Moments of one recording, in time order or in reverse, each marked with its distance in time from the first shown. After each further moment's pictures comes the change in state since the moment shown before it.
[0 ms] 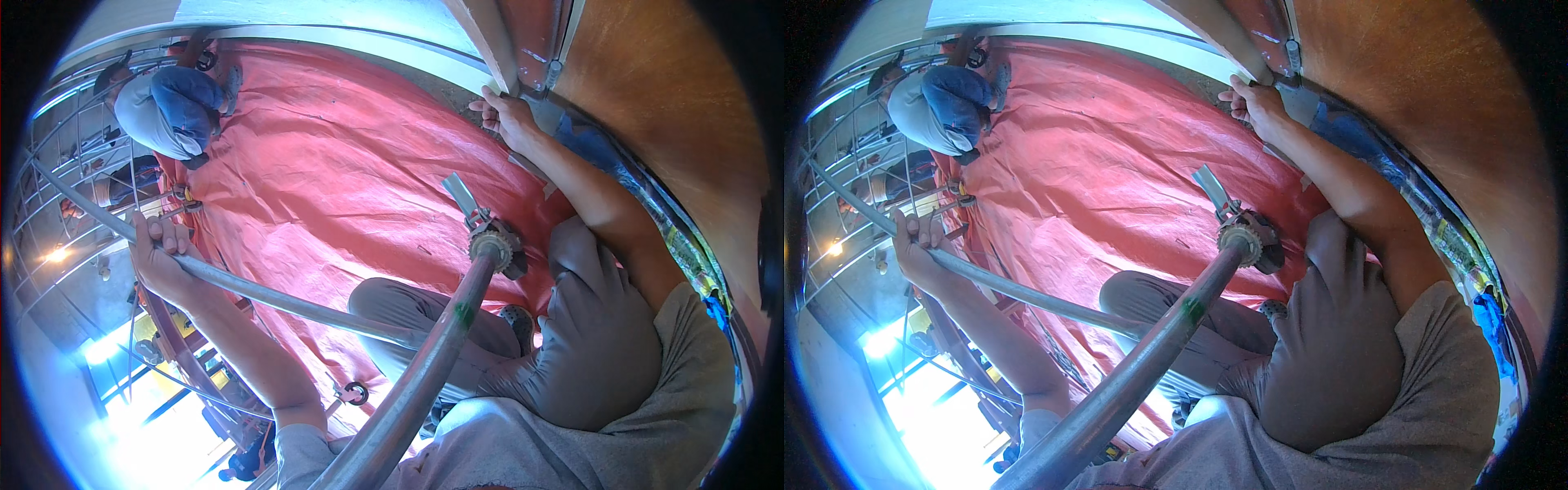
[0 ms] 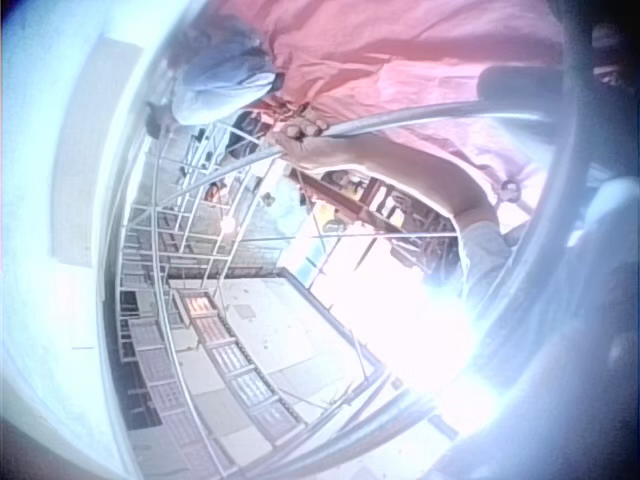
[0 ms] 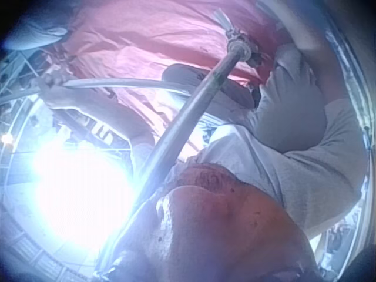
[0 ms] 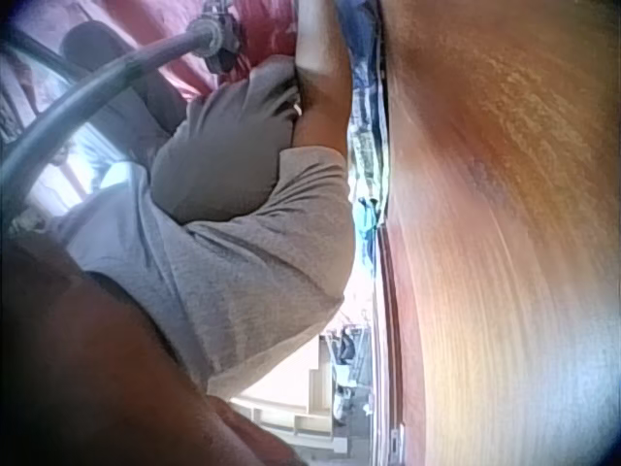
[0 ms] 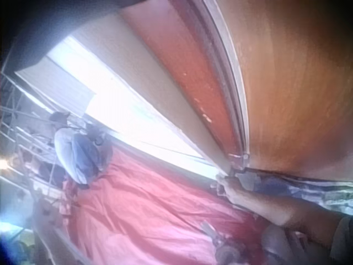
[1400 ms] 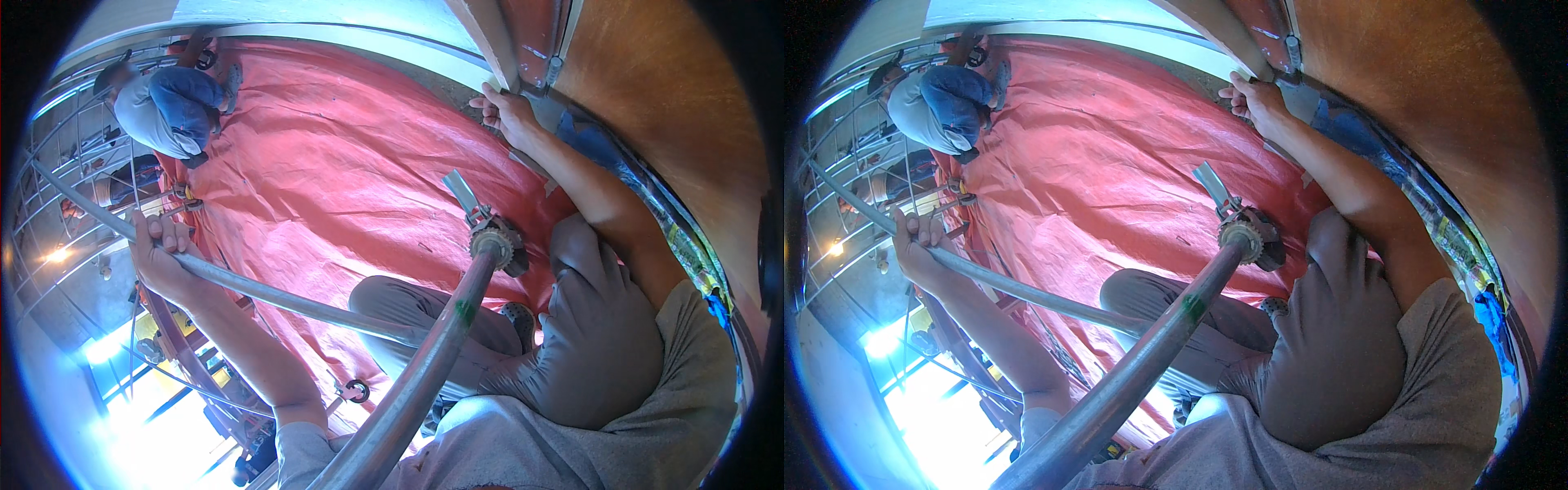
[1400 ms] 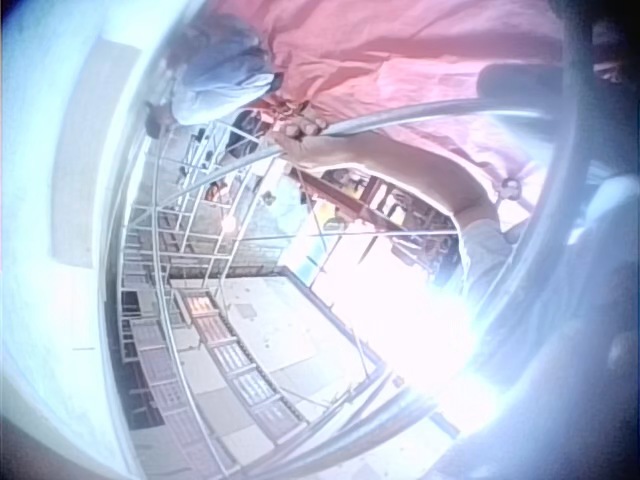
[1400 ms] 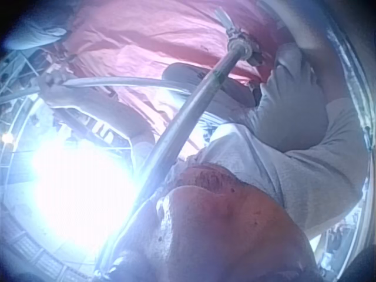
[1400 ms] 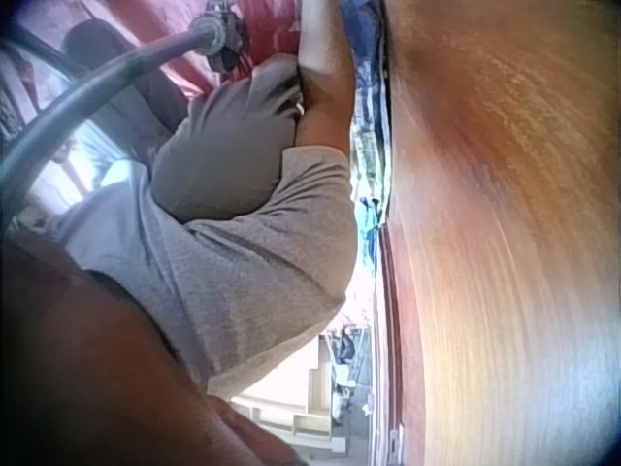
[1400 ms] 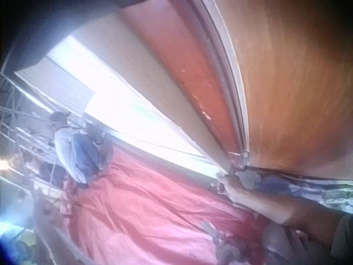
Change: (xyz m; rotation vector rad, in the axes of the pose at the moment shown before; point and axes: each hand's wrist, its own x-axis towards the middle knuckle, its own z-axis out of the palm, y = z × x) left_hand -0.003 0.002 0.006 0.009 0.014 -0.012; right_hand -0.002 -0.001 0.001 -0.018 -0.007 0.001
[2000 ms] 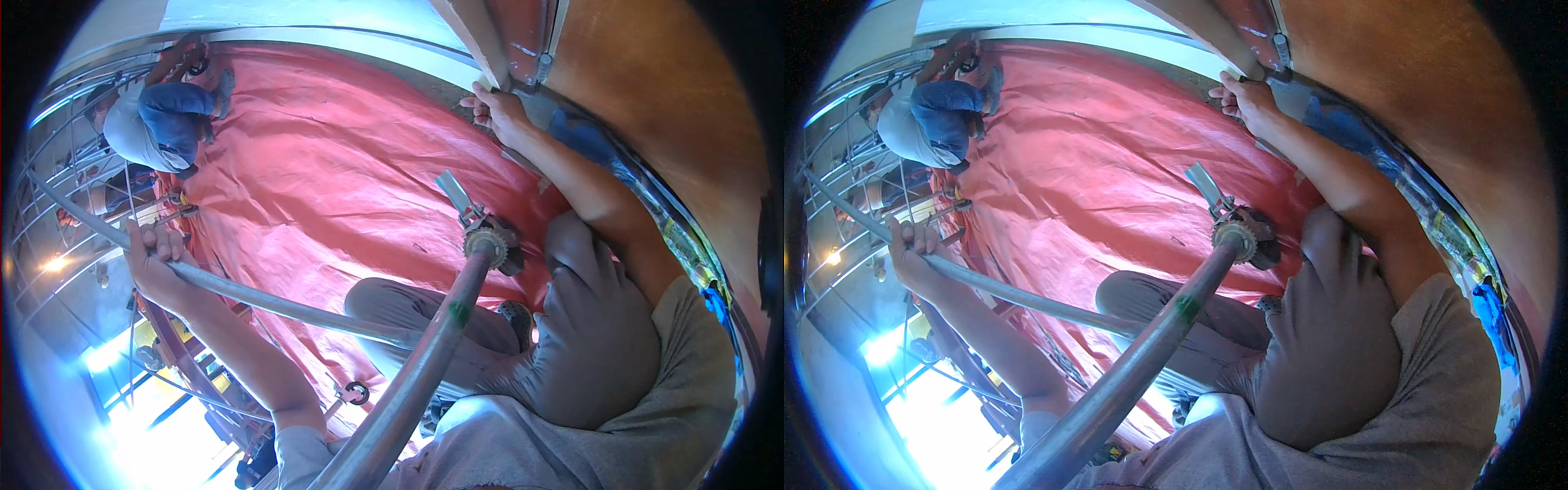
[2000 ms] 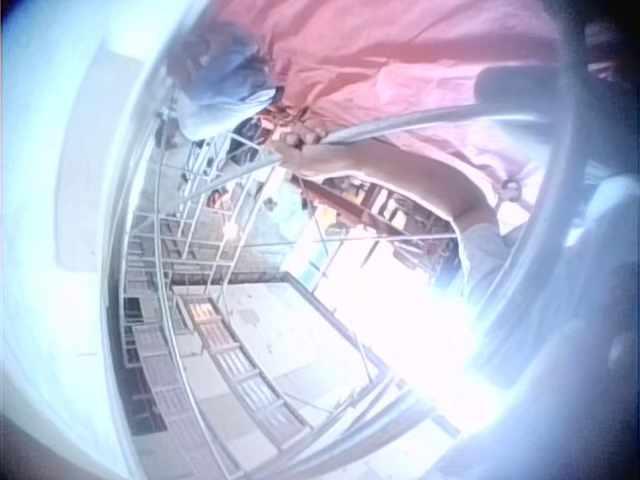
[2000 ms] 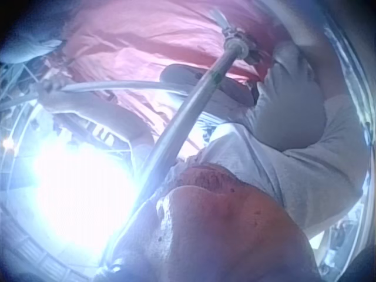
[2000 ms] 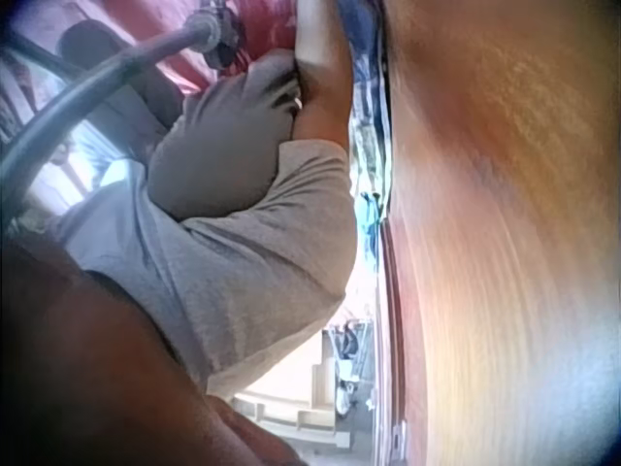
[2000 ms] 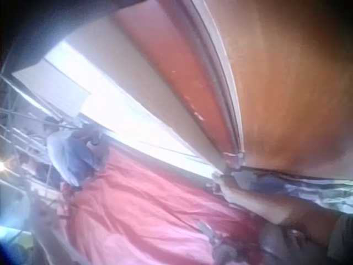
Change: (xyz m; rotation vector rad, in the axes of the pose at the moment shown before) left_hand 0.002 -0.001 -0.002 0.008 -0.005 -0.002; right_hand 0.004 0.003 0.001 0.000 0.040 -0.017
